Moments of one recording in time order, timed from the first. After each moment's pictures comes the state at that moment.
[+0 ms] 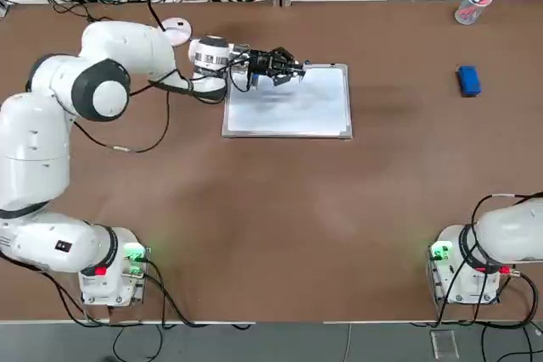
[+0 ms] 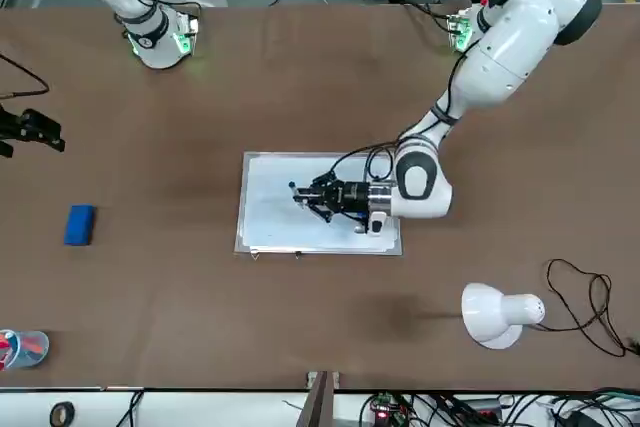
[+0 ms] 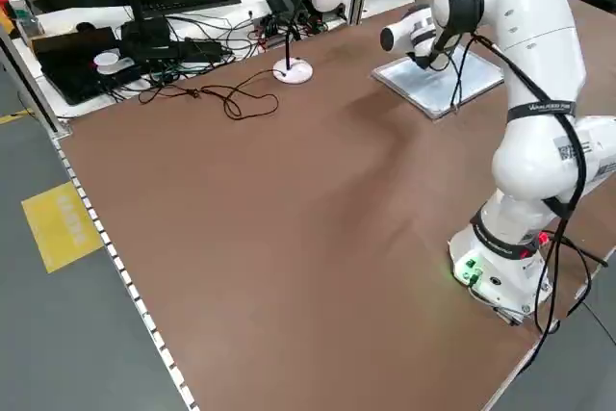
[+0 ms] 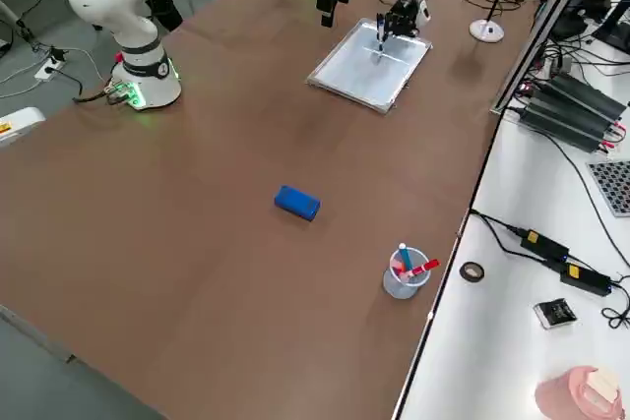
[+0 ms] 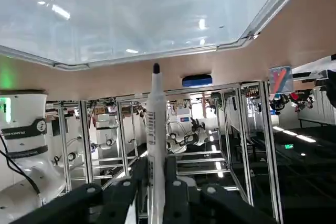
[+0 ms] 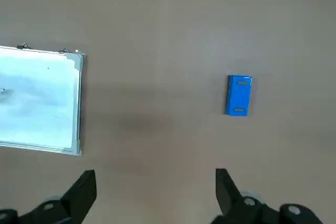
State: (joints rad) left arm -0.31 0.89 -0.35 -1.55 -1.62 2.17 -0.58; right arm 0.02 0.05 0.02 -1.56 0.03 1.59 -0.05
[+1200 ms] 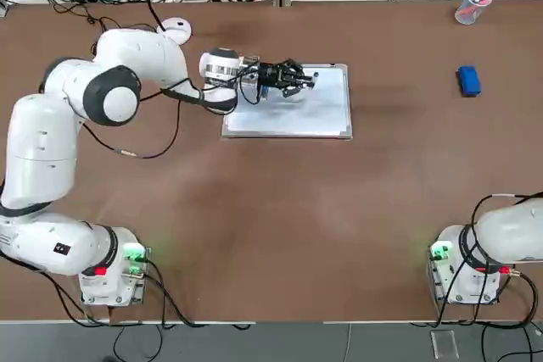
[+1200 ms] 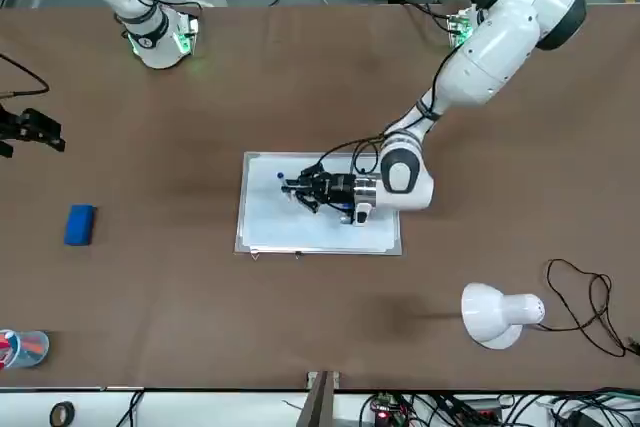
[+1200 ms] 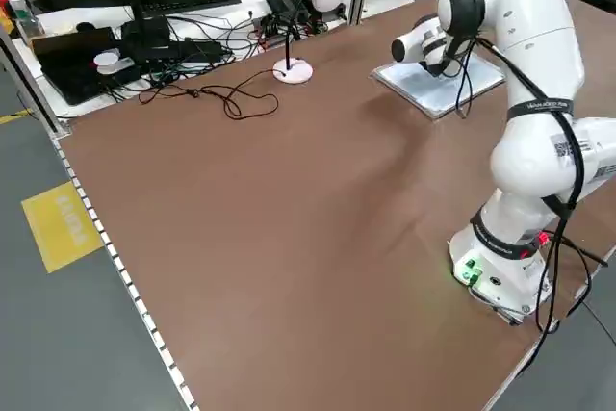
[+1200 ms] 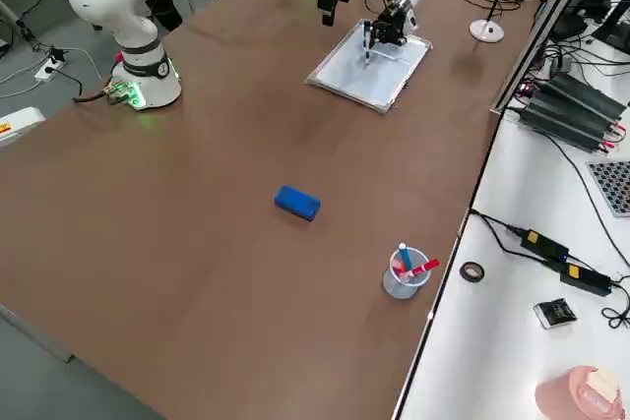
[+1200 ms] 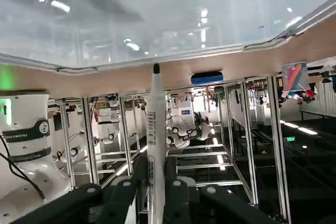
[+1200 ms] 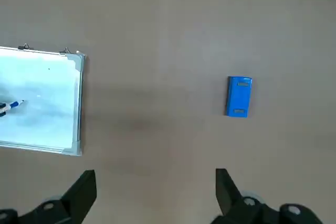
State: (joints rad) left arm -0.35 0.94 -0.35 -1.55 -1.69 2.17 -0.49; right arm 0.02 0.04 0.02 -1.56 0.03 1.60 -0.05
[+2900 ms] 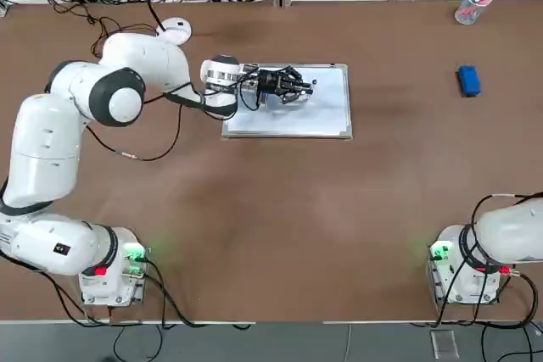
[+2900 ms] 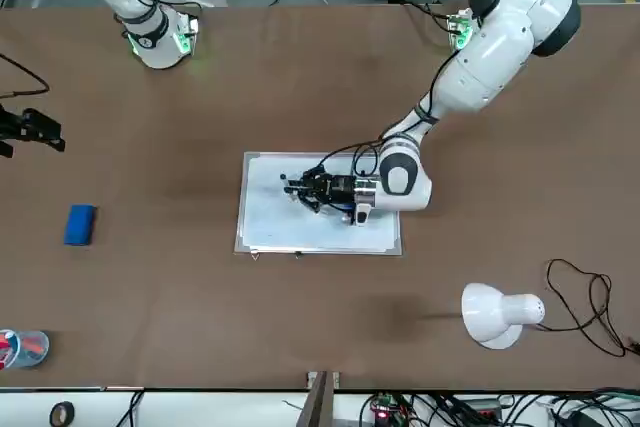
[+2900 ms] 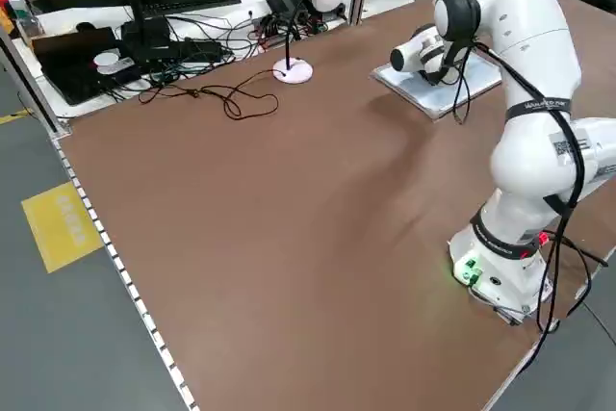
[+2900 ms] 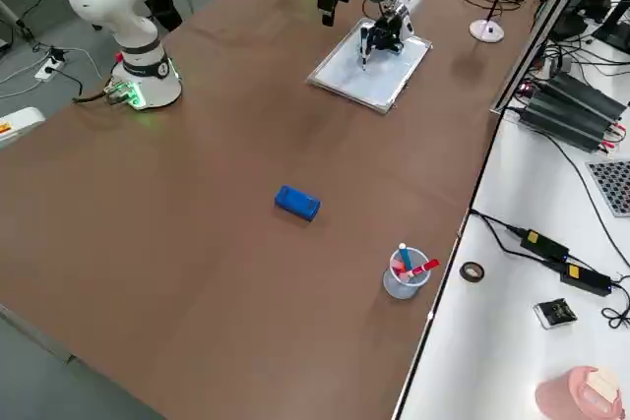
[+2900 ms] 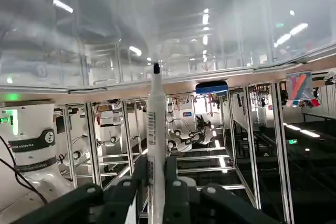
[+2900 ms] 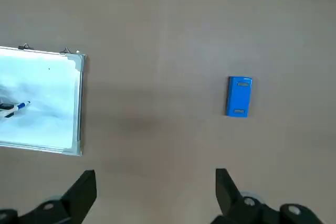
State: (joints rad) left arm -0.35 0.97 -0.34 -1.54 -1.69 2.16 -0.46; right arm 0.02 0.04 0.02 -1.56 0.03 1.59 -0.06
